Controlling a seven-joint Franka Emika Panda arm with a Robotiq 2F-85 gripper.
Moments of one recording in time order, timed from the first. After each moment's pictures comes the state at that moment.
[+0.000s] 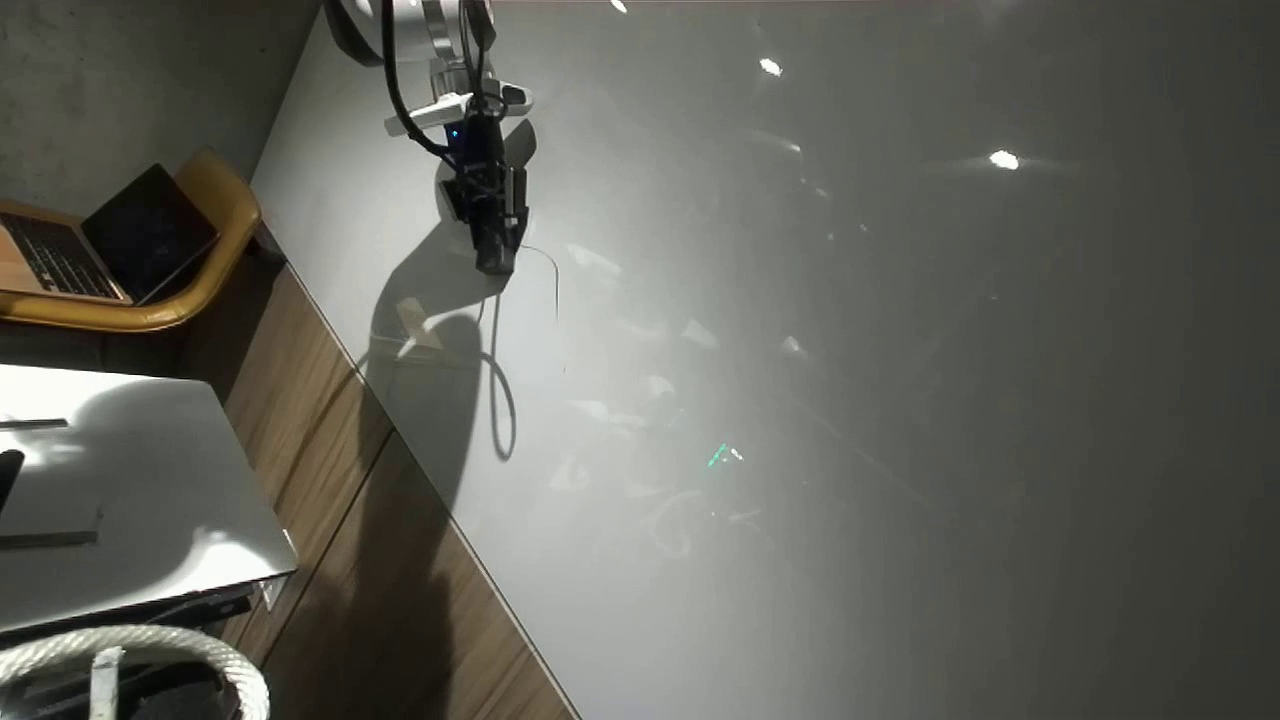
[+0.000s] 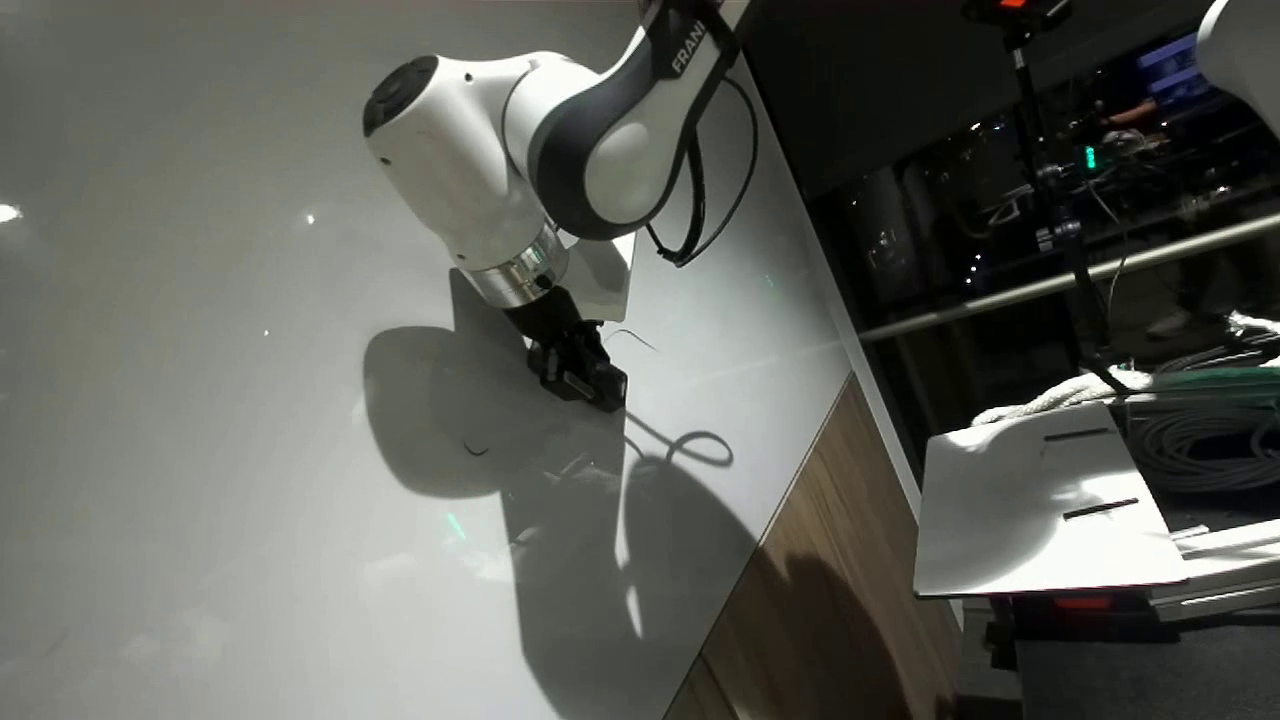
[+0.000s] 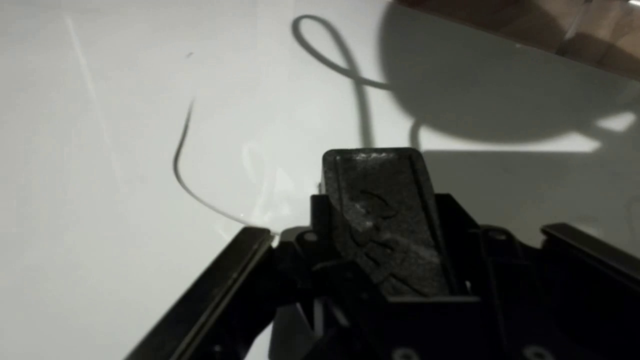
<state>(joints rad) 0.34 0.29 0.11 -1.74 -0.83 2.03 0.60</state>
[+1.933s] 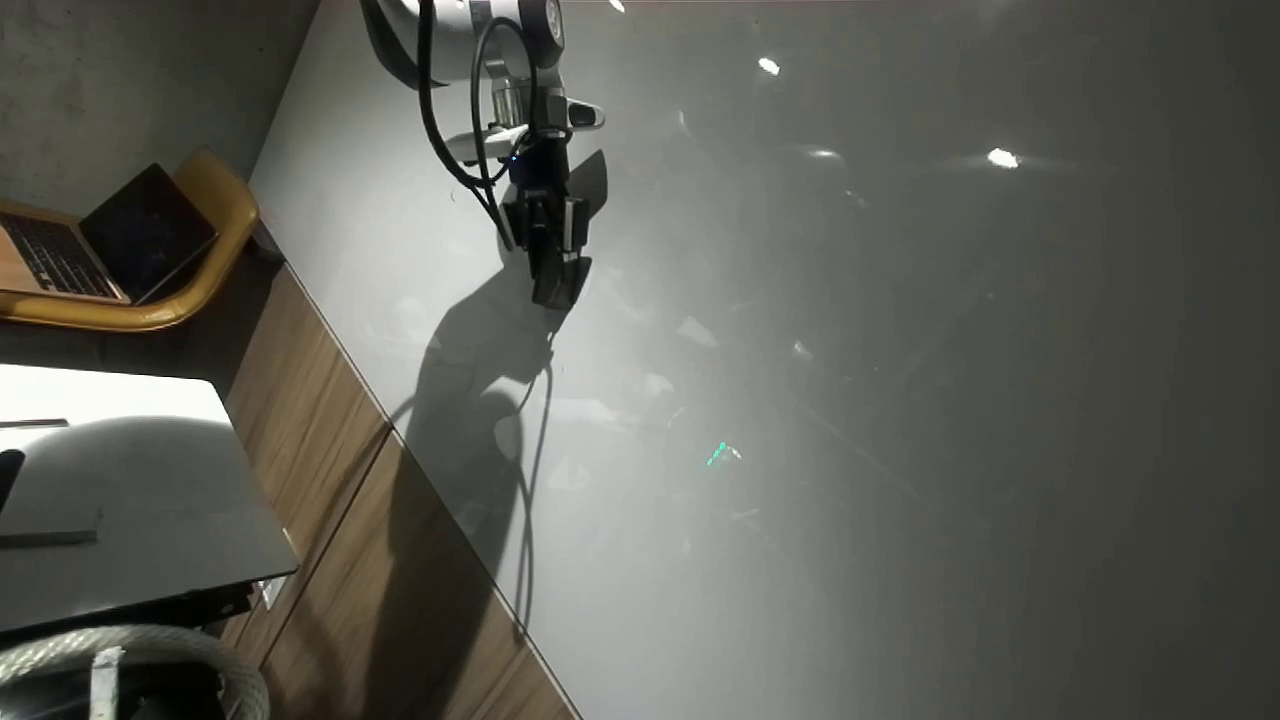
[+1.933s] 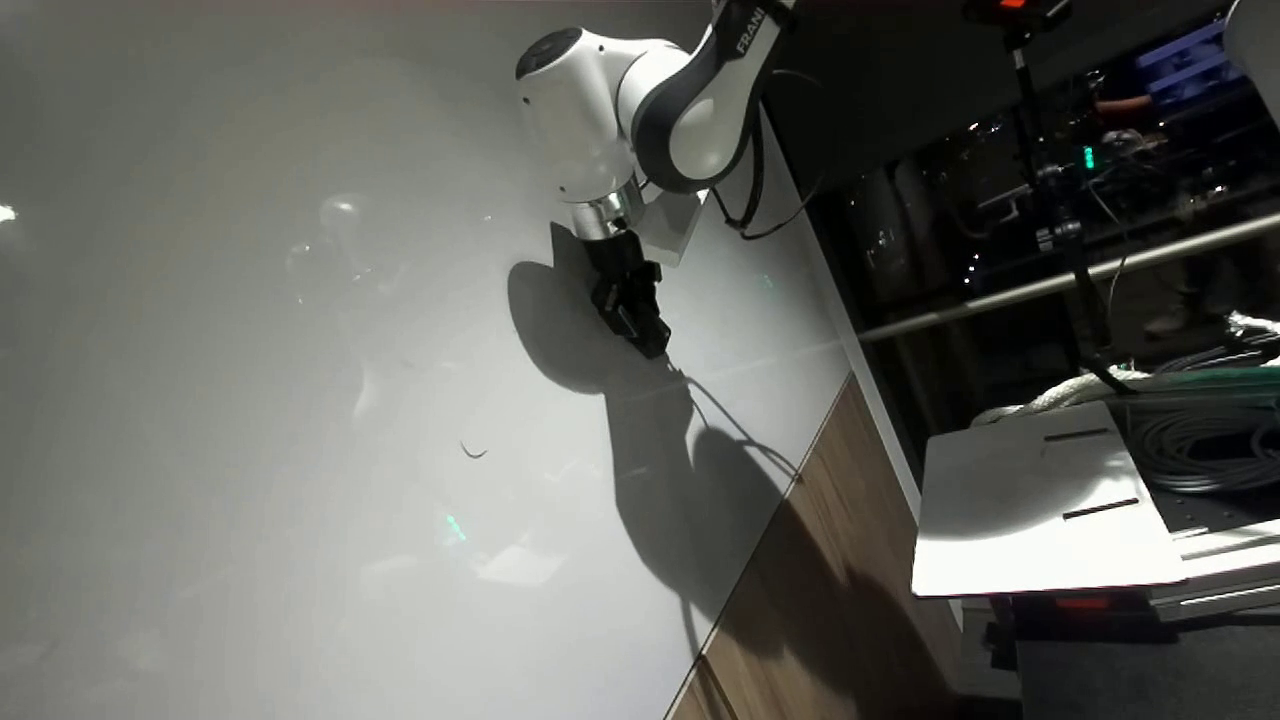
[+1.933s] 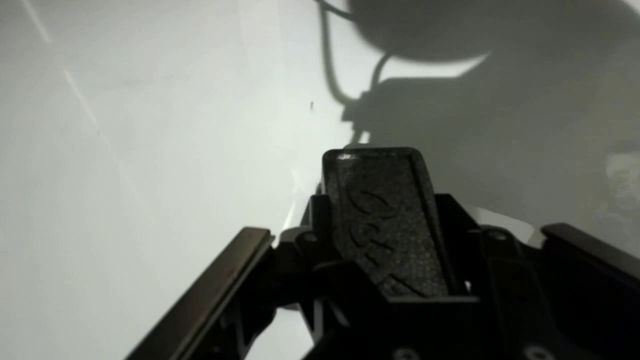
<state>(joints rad) 0.13 0.09 0.06 -1.99 -0.78 2.33 0.61</state>
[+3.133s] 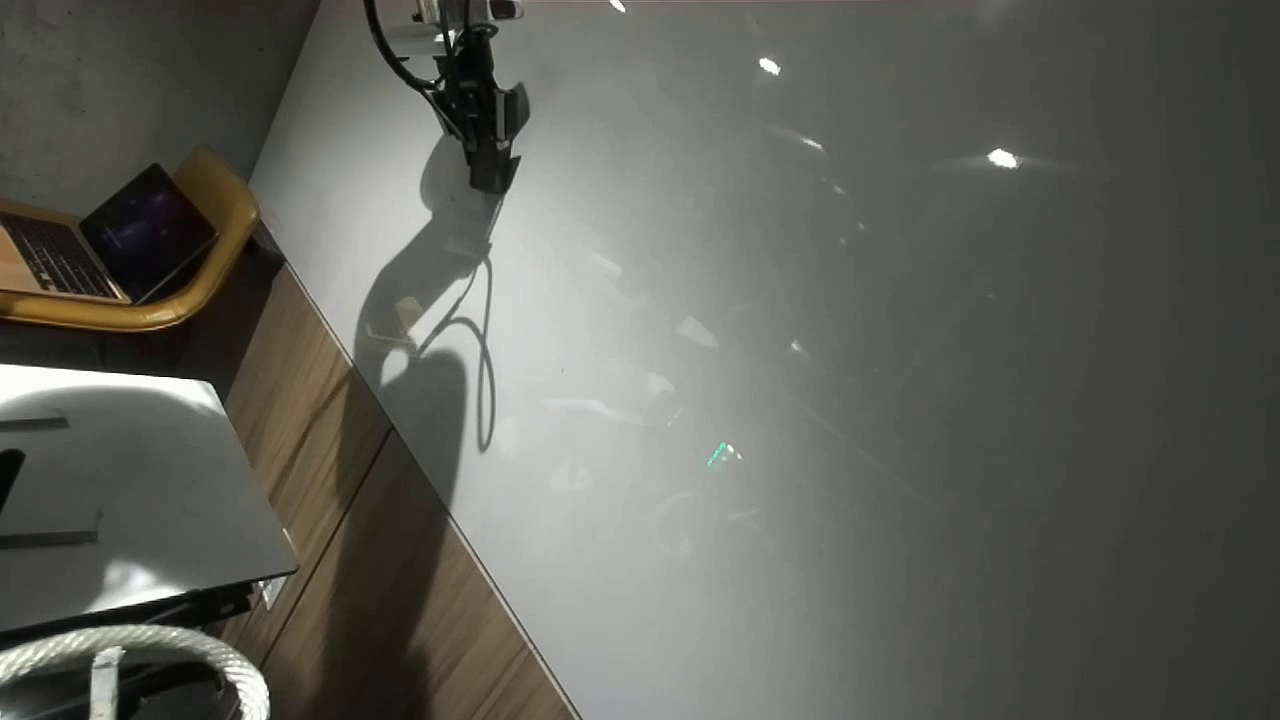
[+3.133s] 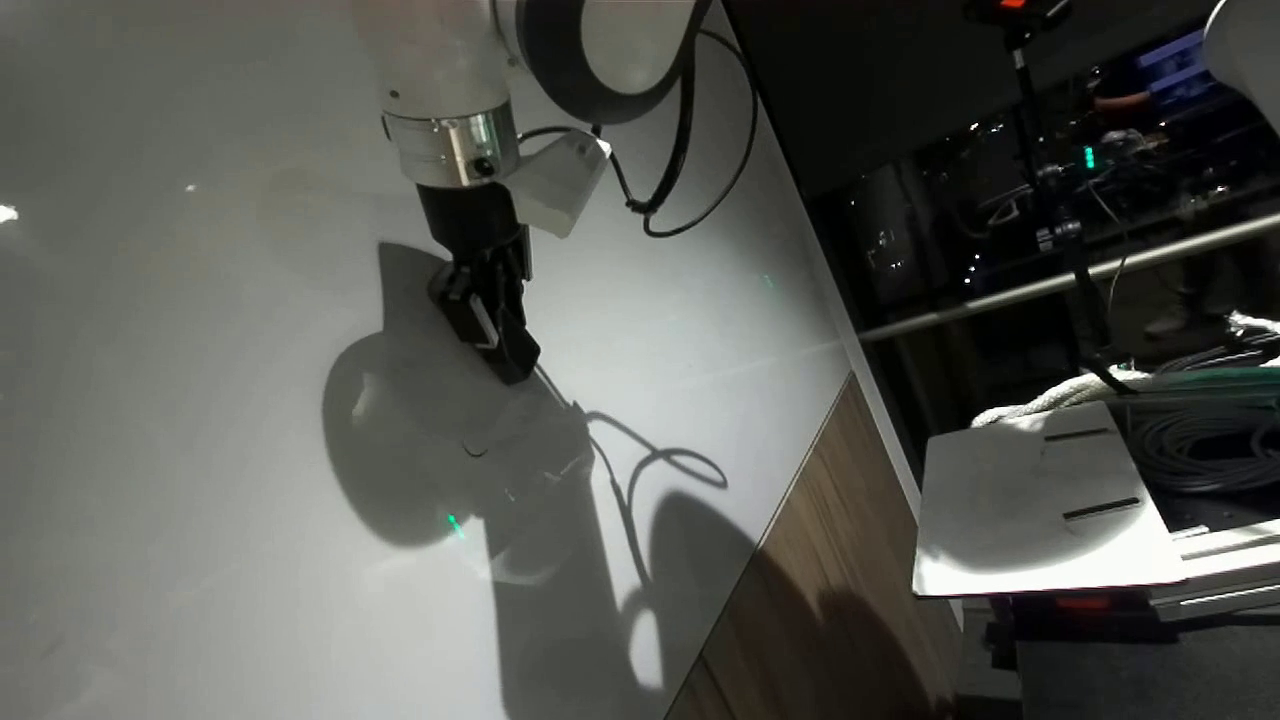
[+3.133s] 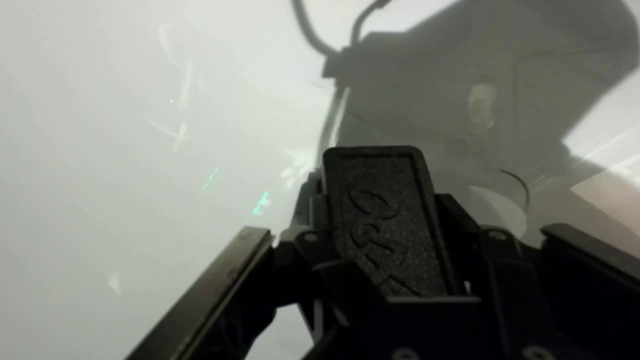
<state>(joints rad) 0.29 0.13 0.23 -1.81 -0.78 2.28 0.61</state>
